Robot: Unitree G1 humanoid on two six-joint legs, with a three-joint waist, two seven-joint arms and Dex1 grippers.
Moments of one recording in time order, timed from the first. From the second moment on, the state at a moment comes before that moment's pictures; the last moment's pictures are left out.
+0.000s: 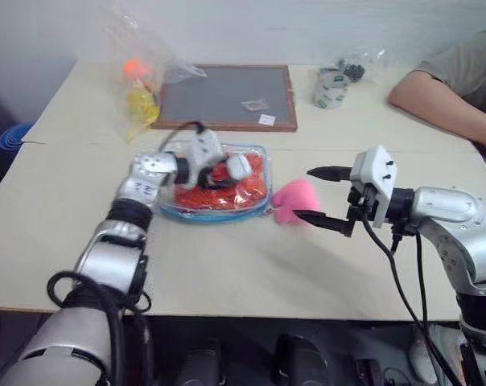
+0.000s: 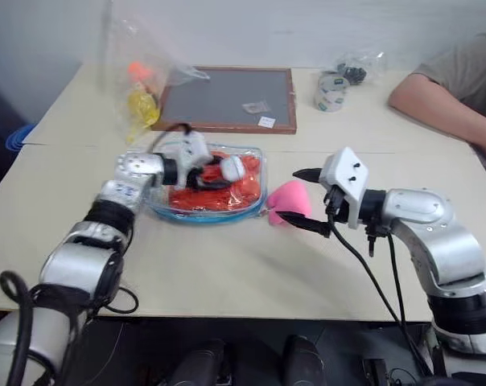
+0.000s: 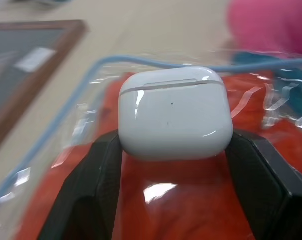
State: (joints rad) left arm -1.01 0.46 -0.02 0.82 0.04 -0.04 -0.89; right arm -0.49 -0.75 -0.01 -0.35 0.45 0.57 0.95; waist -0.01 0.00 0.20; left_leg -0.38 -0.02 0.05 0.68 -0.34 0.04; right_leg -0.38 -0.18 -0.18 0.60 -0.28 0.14
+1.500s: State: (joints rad) left arm -0.46 0.99 -0.12 0.00 0.08 0.07 -0.92; right arm -0.62 -0.67 0.11 -0.17 0.40 0.47 1.10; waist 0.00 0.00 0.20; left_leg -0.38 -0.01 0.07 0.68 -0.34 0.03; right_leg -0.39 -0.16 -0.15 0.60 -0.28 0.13
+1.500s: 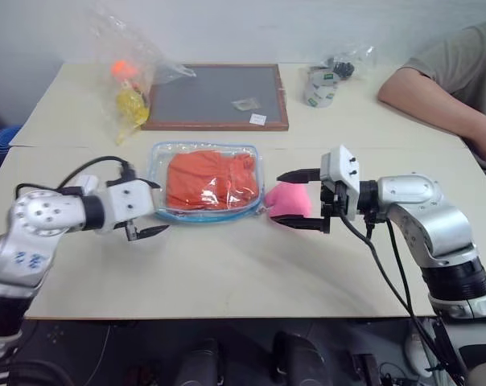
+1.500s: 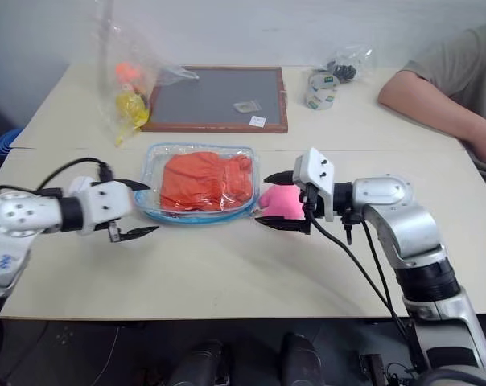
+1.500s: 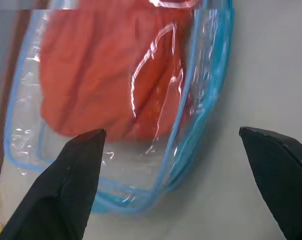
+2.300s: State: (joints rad) left arm -0.52 0.88 -0.21 0.12 0.19 -0.21 -0.97; right arm -0.51 -0.75 0.06 -0.26 0.43 0.51 1.08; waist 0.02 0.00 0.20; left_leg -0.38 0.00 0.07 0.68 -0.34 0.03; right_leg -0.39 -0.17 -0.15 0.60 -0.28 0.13
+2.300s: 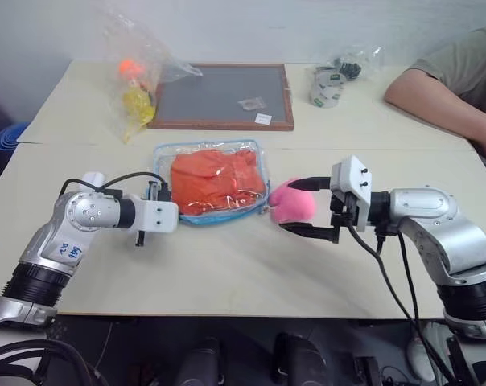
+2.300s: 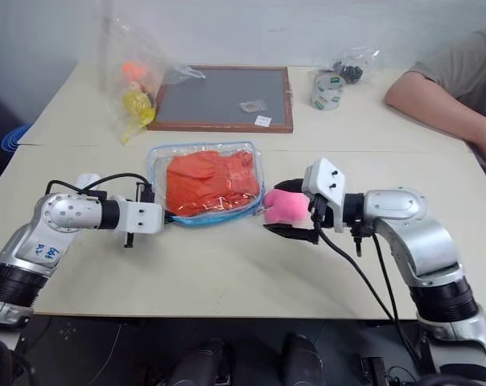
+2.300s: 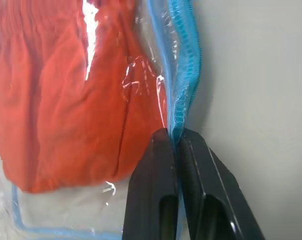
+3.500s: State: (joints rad) left arm -0.24 0.91 0.00 -0.33 -0.21 0.18 -1.03; right arm -0.31 -0.82 -0.11 -0.02 0.38 0.45 1.01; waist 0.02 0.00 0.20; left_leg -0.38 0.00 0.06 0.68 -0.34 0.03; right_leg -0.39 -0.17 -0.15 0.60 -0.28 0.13
